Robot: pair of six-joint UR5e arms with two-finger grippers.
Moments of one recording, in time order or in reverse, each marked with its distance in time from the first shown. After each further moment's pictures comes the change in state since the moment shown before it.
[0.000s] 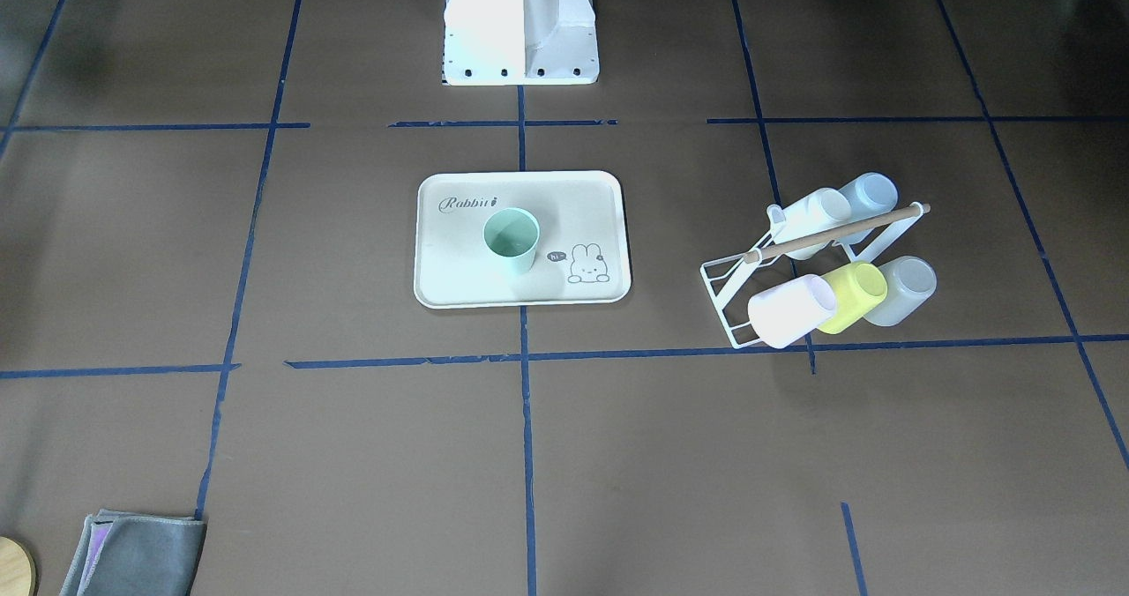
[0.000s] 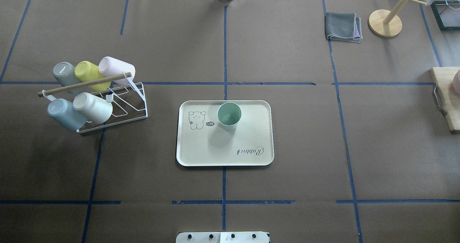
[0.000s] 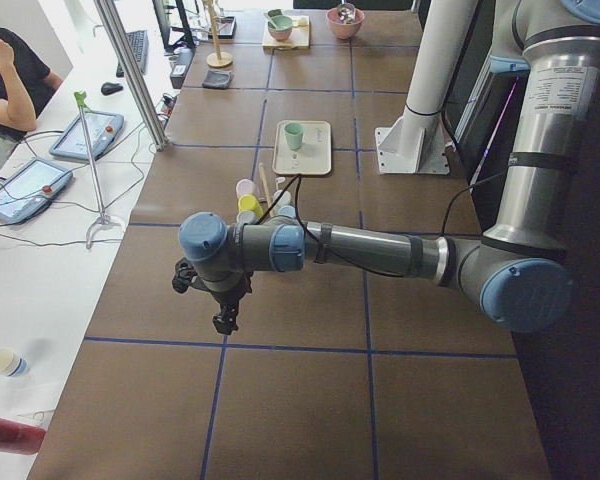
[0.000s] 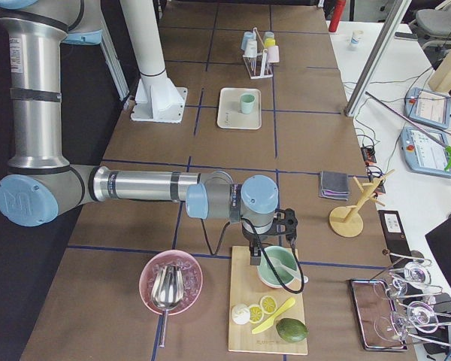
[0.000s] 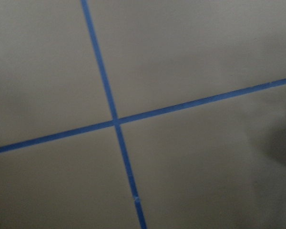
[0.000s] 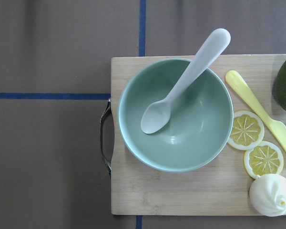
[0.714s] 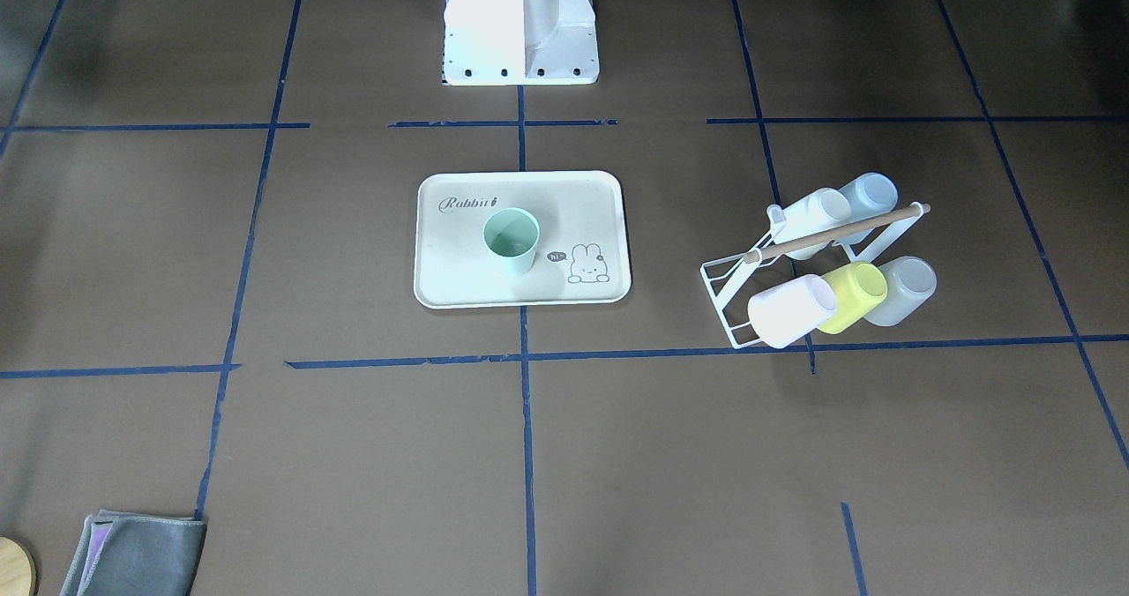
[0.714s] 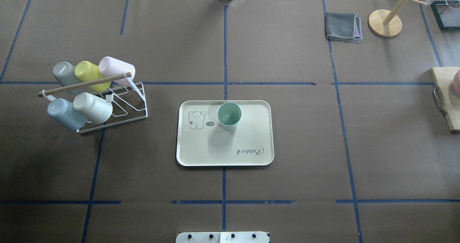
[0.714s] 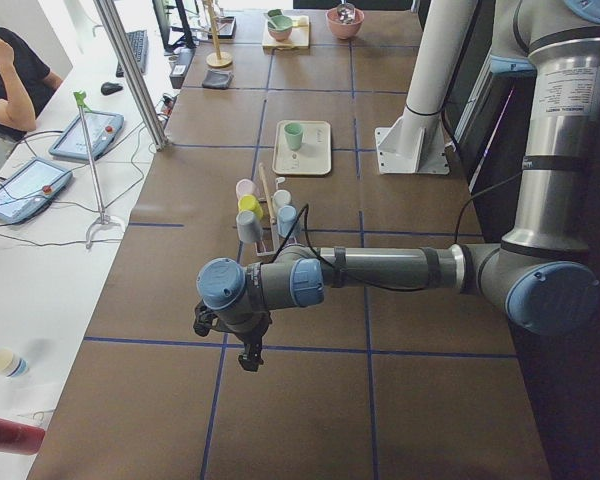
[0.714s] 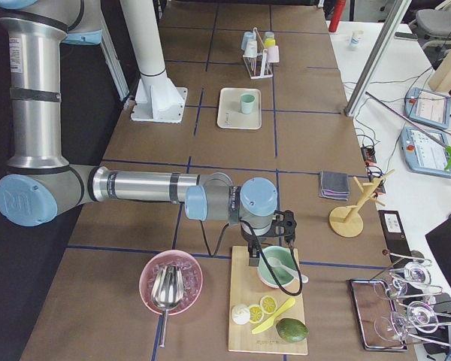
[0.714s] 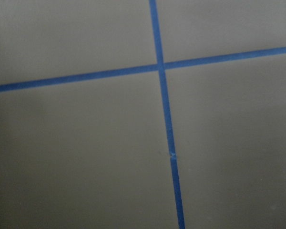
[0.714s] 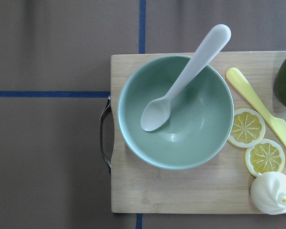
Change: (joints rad) left arm -0.013 0.062 0.055 -0.003 0.006 0.009; right arm 0.000 -0.003 -0.007 0.000 0.011 0.000
